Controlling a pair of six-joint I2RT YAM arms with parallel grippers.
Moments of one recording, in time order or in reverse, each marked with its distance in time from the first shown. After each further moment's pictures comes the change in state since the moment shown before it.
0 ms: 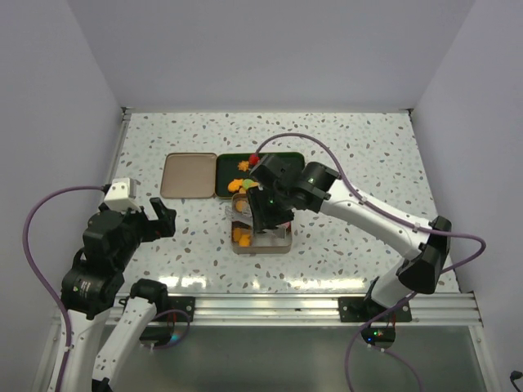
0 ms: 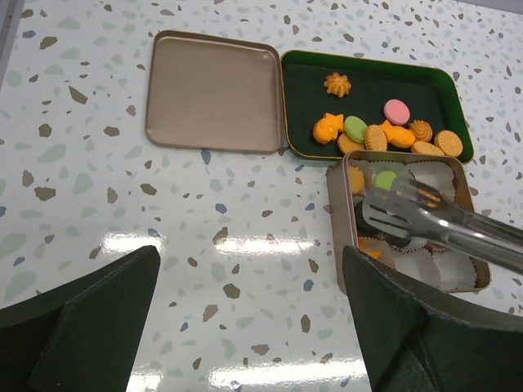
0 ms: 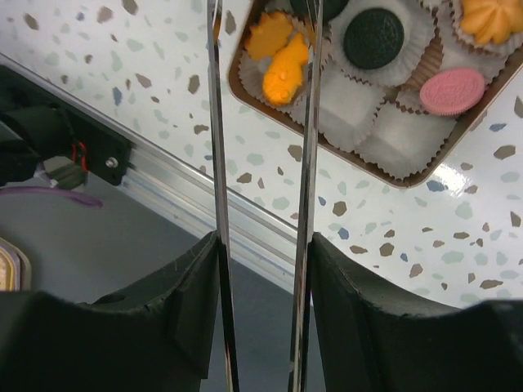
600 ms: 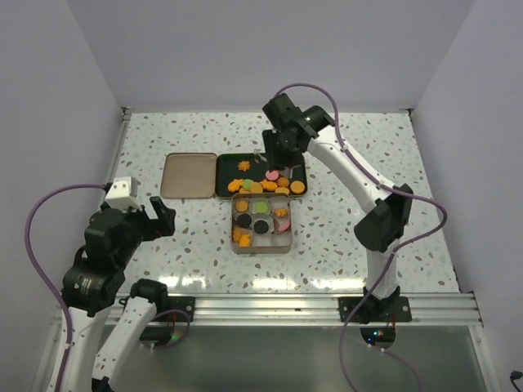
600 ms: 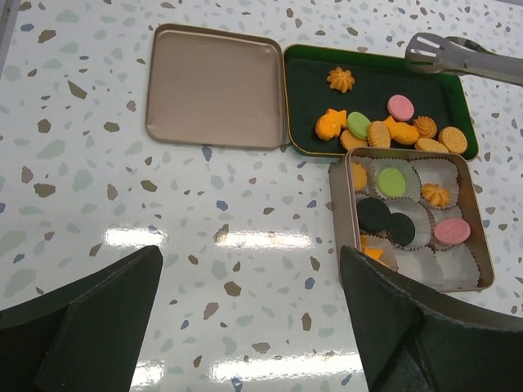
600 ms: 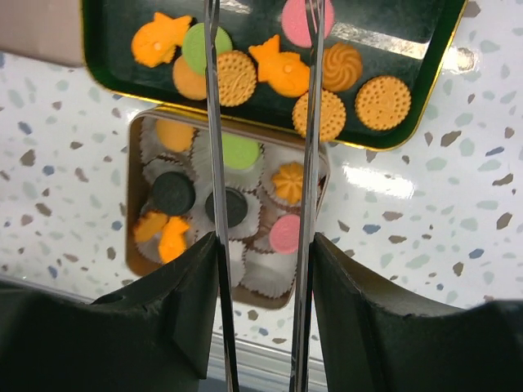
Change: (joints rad) left arm 0.000 0.021 0.000 0.000 0.000 0.000; right arm -0.315 0.341 0.503 -0.153 0.119 -0.165
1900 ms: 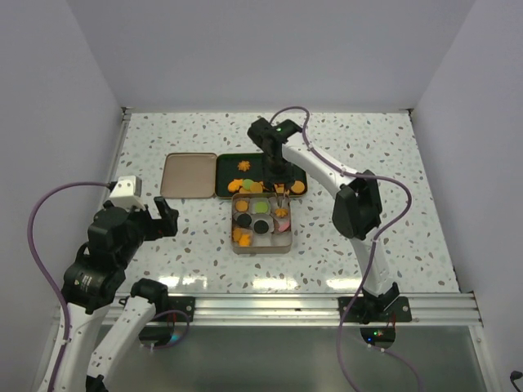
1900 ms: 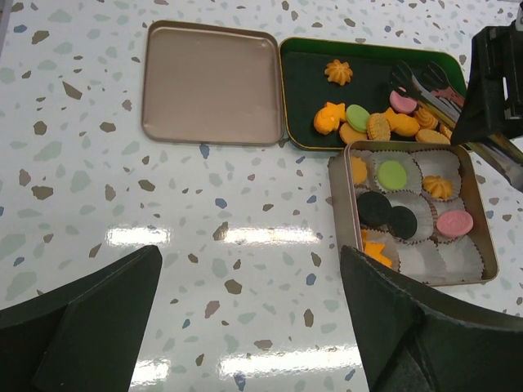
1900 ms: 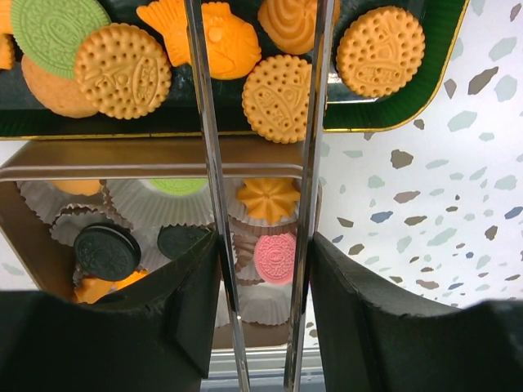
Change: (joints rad) left arm -0.058 0.010 0.000 -0.002 -0.040 0.000; right arm 0.000 0.292 0.031 -0.084 0.106 0.167
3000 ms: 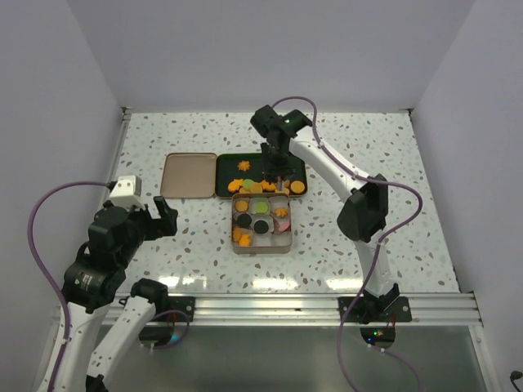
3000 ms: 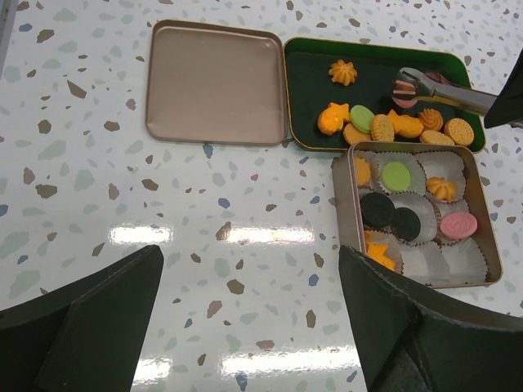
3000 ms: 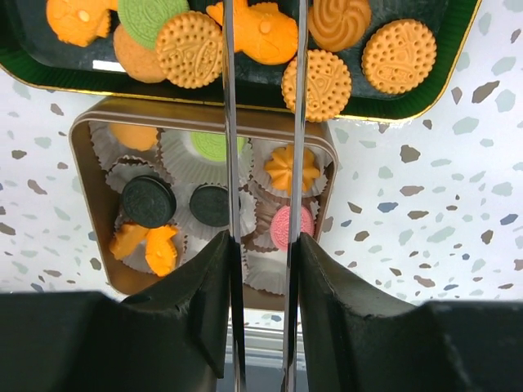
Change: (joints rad) left arm 0.000 0.004 0.000 0.000 -0.010 -0.001; right arm -0.003 -0.065 0.063 -0.031 -0.080 -0.069
